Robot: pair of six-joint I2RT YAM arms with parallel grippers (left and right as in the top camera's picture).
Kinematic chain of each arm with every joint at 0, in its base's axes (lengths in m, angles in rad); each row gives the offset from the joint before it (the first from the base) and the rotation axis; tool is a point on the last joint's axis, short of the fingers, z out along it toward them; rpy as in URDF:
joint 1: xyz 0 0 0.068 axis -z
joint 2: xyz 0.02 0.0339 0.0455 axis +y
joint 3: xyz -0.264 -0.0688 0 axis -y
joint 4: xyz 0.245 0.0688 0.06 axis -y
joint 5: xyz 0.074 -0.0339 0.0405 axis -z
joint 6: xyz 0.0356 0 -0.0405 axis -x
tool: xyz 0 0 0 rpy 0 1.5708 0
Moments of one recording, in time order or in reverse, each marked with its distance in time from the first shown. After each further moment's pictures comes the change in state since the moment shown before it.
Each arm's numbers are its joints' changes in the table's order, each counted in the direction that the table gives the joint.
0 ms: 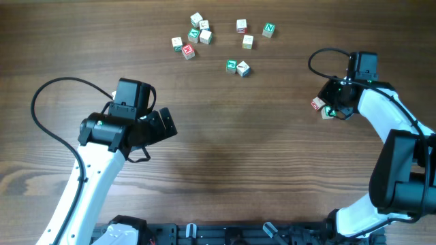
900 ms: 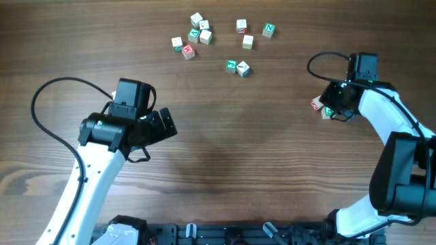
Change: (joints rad) left arm 0.000 0.000 0.000 0.000 0.000 0.000; right arm 0.000 -0.013 0.001 -0.060 0.056 0.060
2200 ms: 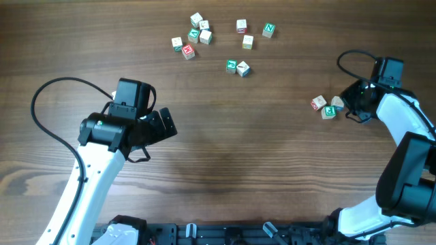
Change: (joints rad) left arm 0.000 0.000 0.000 0.000 0.000 0.000; right arm 0.148 -0.008 -0.023 0.073 -0.026 -0.156
